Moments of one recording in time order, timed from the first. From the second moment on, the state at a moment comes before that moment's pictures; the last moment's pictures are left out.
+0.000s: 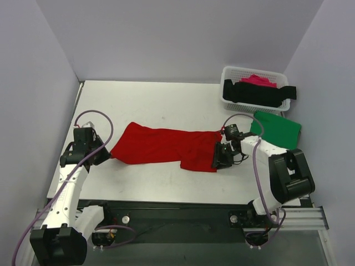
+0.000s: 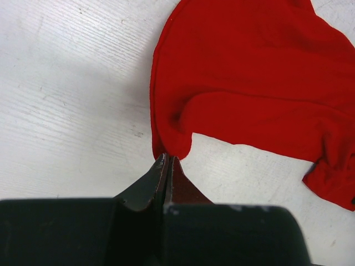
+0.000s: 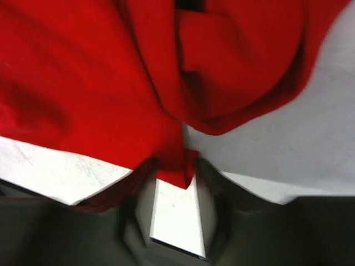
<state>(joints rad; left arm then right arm) 0.05 0.93 0.78 -0.76 0.04 -0.50 0.30 1.52 0.76 -0.53 -0.26 0.39</state>
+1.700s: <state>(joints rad) 0.05 1.01 0.80 -0.68 0.09 -0.47 0.20 1.36 0.70 -0.73 -0.22 0.39</state>
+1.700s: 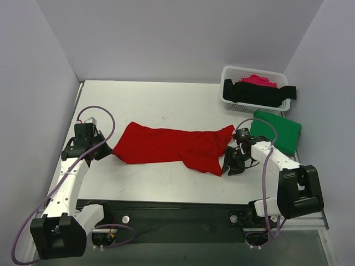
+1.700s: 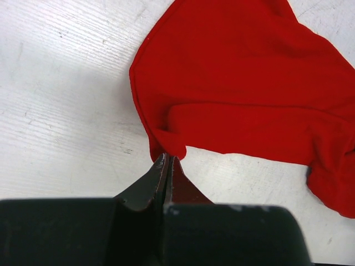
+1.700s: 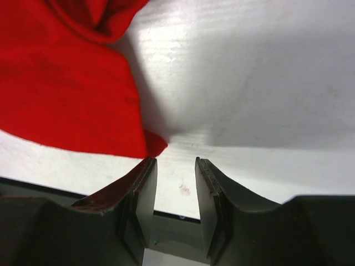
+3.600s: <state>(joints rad) 0.05 1.04 0.80 -0.68 0.13 -0.46 0.36 1.45 0.69 -0.66 -0.21 0.41</state>
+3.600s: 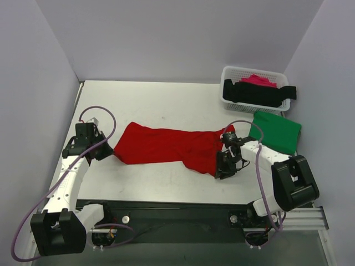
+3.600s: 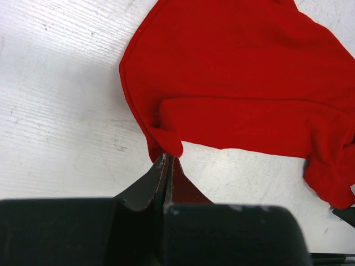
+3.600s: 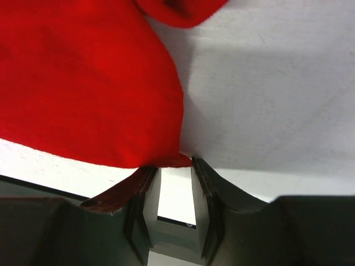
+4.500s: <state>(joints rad) 0.05 1.04 0.89 -0.68 0.12 -0.50 0.36 1.29 0.89 -0.77 -0.16 0.39</state>
